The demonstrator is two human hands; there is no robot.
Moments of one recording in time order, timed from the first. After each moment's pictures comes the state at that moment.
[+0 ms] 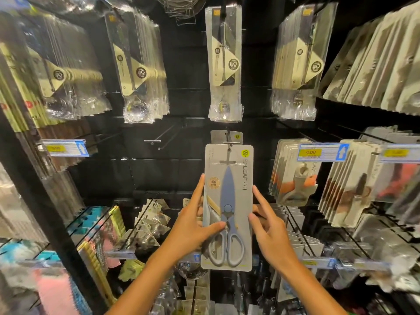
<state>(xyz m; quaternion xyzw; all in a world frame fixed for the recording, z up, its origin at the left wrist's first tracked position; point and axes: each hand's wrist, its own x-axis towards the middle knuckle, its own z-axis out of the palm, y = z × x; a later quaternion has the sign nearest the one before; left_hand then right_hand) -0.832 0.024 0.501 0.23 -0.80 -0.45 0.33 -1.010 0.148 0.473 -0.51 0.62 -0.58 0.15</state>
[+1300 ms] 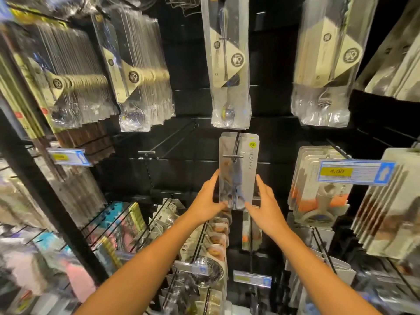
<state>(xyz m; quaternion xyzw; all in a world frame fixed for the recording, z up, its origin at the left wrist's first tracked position) -0.918 -0.081 0.494 0.33 -0.84 -0.33 0.28 -1.095 0.014 0.459 -0.53 0.70 -0.46 0.13</state>
